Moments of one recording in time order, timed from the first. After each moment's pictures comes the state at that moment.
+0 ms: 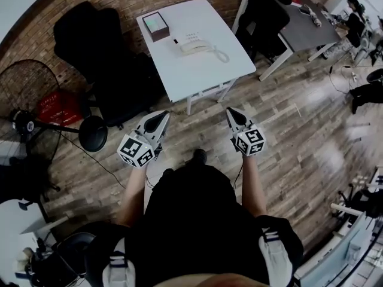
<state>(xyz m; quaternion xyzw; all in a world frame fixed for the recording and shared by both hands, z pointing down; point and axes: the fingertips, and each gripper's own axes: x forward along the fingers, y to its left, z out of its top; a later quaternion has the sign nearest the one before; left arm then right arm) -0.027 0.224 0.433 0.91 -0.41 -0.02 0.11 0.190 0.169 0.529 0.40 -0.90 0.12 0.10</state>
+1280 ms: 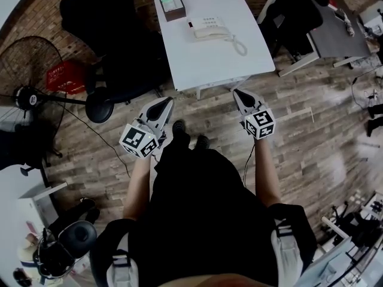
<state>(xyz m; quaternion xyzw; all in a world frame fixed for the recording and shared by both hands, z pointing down) -0.015 0.158 0.457 0.86 -0.49 0.00 0.12 0.186 0.062 0.557 0.30 -0.94 0.10 0.16</state>
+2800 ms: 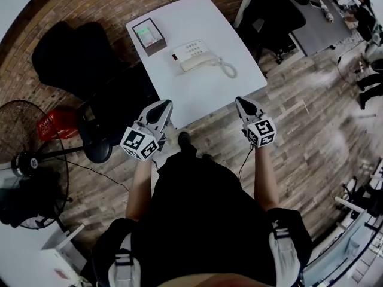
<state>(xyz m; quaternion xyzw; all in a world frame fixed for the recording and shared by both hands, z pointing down) -0.060 -0.030 0.459 0.91 -0.40 -0.02 0.14 0.179 -0.061 0.547 0.41 -0.89 0.10 0.15</state>
